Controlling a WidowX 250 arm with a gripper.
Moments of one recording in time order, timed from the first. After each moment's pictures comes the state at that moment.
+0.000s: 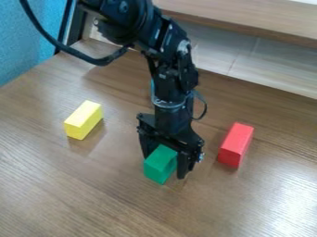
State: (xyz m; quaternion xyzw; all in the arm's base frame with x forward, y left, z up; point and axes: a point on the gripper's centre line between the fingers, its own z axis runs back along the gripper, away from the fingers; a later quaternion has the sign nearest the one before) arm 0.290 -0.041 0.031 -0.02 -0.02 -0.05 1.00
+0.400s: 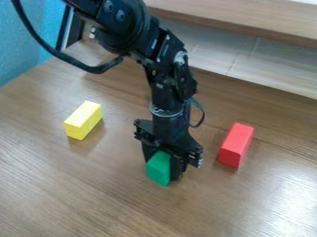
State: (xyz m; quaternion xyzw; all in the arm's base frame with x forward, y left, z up) arm 0.286 -0.041 0.023 -0.02 -0.03 -0.03 1.00
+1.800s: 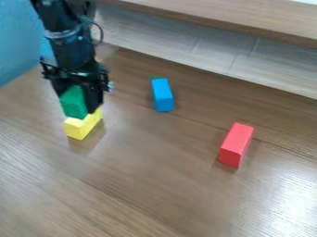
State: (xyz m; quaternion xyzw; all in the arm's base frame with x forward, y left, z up) arm 0.268 0.097 0.099 0.00 -0.06 0.09 0.99
